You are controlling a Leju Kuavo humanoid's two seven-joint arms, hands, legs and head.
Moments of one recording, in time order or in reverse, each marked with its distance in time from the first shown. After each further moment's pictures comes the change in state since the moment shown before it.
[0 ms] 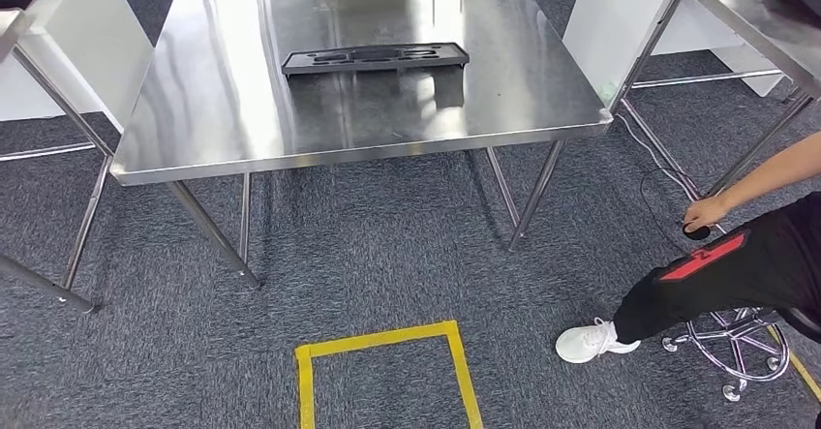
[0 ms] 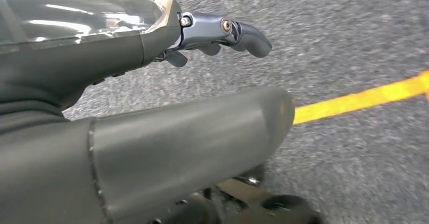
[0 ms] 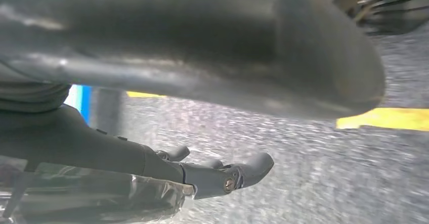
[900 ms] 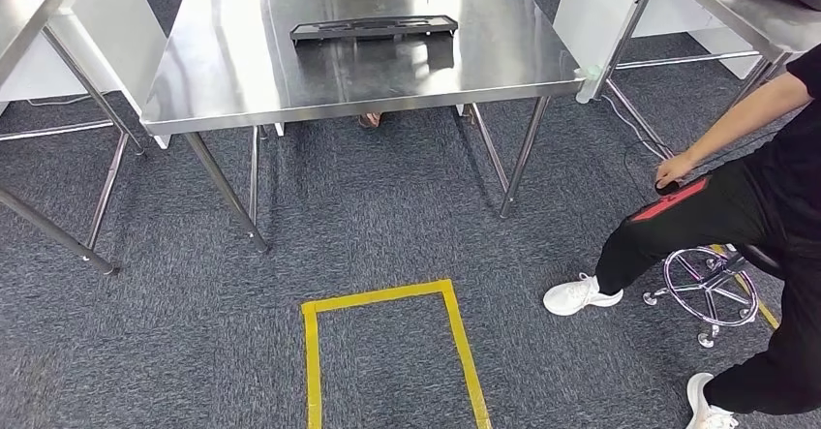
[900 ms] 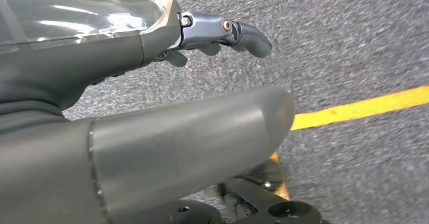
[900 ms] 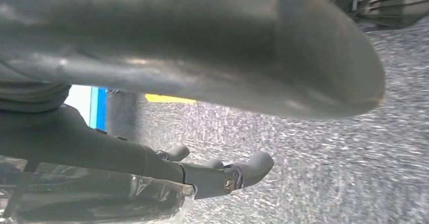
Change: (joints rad) left arm -0.001 0.003 0.001 0.002 -0.004 -0.004 0.002; right arm -0.006 0.007 -0.004 0.015 0.020 -0.013 0.038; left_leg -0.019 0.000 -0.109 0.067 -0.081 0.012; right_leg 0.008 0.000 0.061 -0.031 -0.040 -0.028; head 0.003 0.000
